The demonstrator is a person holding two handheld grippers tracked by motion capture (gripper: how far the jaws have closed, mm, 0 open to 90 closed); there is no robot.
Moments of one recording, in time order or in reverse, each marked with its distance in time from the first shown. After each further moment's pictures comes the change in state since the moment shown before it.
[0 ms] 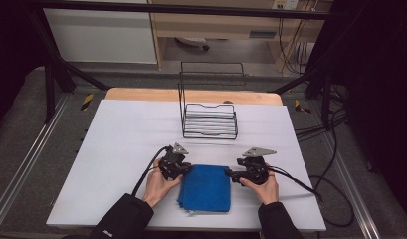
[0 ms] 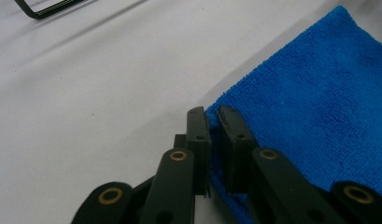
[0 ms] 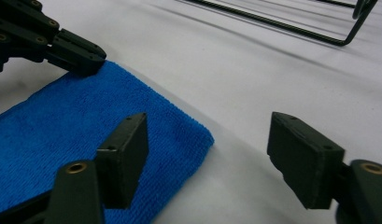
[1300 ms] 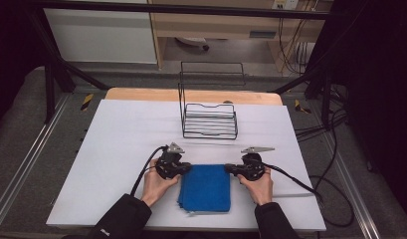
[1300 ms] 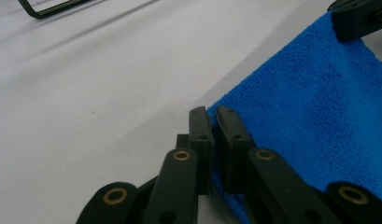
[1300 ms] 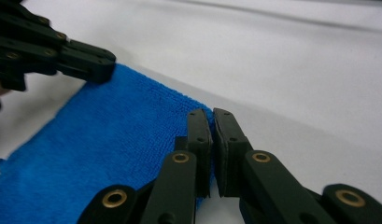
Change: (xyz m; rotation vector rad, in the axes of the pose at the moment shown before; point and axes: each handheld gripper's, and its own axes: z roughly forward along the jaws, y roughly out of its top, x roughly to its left) left arm 0.008 -0.005 -0.005 -0.042 -0.053 -0.033; right arm 0.000 0.004 0.008 0.041 0.097 0.168
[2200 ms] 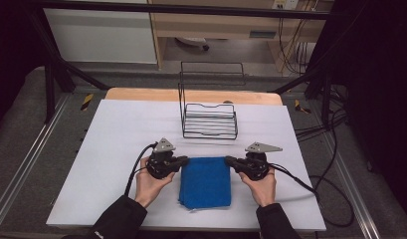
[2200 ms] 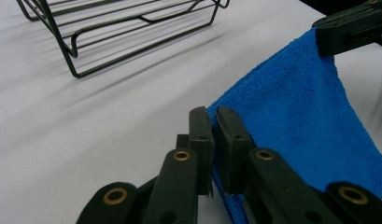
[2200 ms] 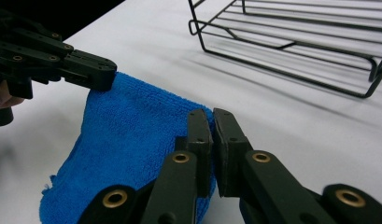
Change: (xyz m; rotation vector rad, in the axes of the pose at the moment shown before) left arm -0.011 0.007 -0.047 -0.181 0.002 -0.002; right arm 0.022 0.014 -0.030 -0.165 0.008 -0.131
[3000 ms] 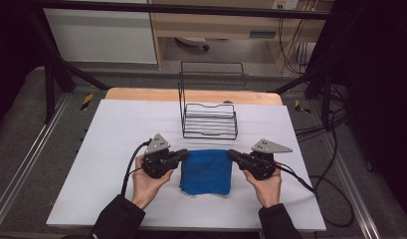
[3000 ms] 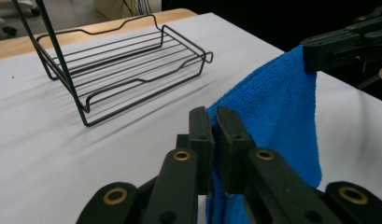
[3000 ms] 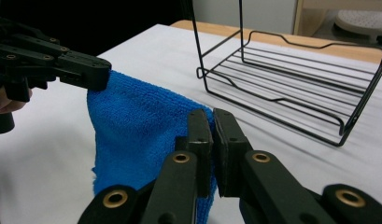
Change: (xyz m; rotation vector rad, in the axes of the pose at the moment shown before) left arm -0.015 0.017 -0.029 -0.157 0.007 0.034; right arm 0.013 0.017 -0.026 -0.129 -0.011 -0.085
